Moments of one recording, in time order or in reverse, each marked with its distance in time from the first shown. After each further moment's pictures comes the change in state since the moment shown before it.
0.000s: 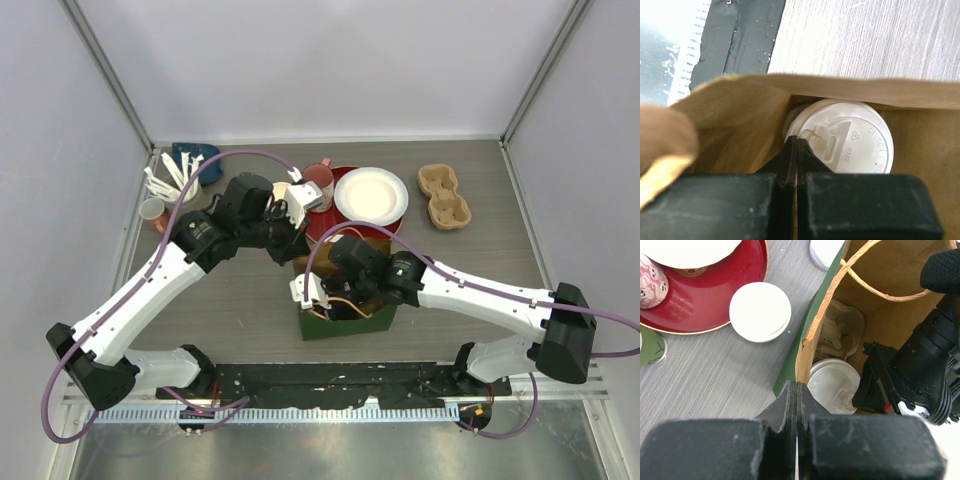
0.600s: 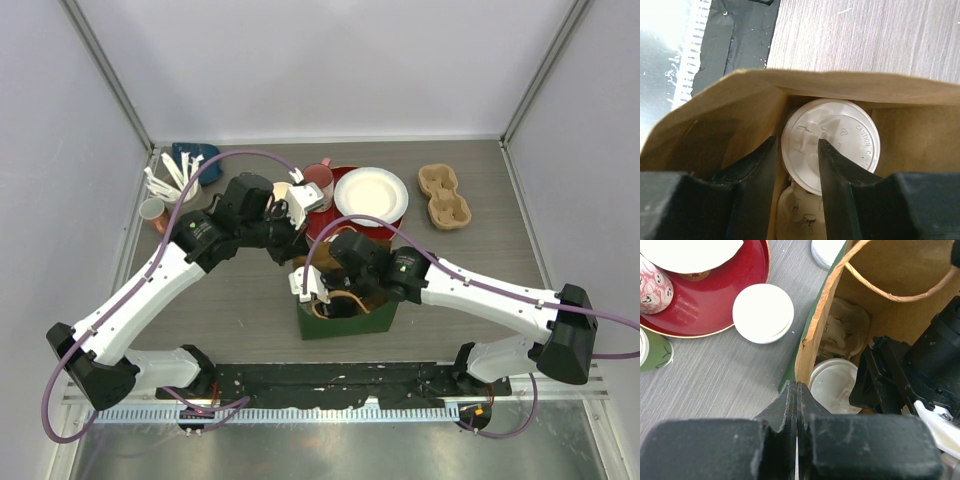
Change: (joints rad) left arm 0.000 0.005 0.000 0.002 -0.001 0.034; right arm -0.002 -0.007 0.038 -0.029 0.010 0.046
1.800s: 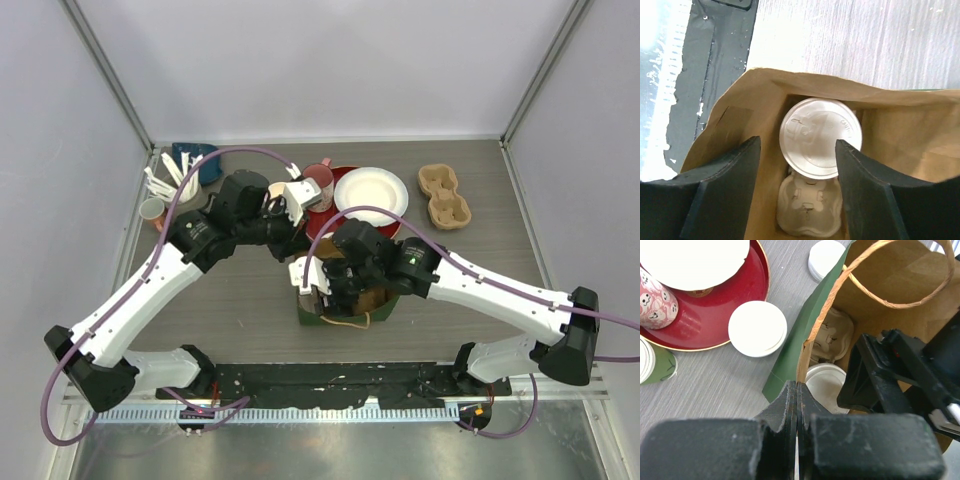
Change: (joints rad) left arm 0.010 -0.011 0.006 0.043 0.035 0.004; right arm 0.000 -0.011 0.119 -0.098 0.082 -0.042
